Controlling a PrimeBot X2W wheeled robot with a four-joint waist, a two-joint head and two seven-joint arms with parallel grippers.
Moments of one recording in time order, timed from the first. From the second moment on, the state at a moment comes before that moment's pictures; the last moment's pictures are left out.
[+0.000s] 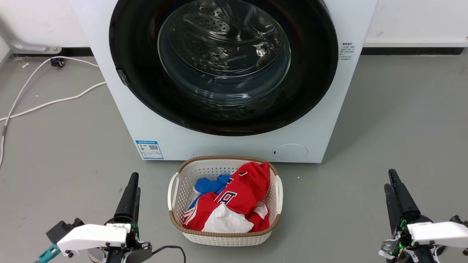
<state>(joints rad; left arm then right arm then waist) -0.06 0.06 0.04 0.22 -1.49 -0.13 0.04 -0.04 -0.05 -0.08 0.20 1.47 0.13 0.03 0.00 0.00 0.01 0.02</state>
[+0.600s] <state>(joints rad) -0.06 0.09 0.00 0.15 -1.05 -0.13 -0.04 -0.01 -0.05 -0.07 0.12 0.95 0.13 -0.02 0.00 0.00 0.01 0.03</state>
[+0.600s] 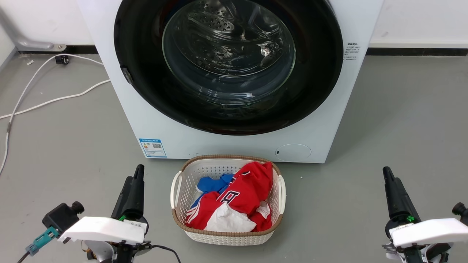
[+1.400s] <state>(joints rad) -0.06 0.14 -0.08 0.12 -0.63 -0.12 -0.11 0.04 -0.05 -0.08 0.01 0.54 0.13 0.00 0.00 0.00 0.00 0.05</state>
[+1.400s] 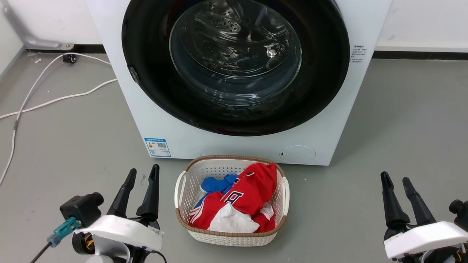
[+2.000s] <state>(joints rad) -0.06 0.17 -0.14 0.13 -0.43 -0.11 -0.16 0.08 -0.05 -0.10 -0.07 0.34 0.13 0.01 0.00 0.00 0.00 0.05</state>
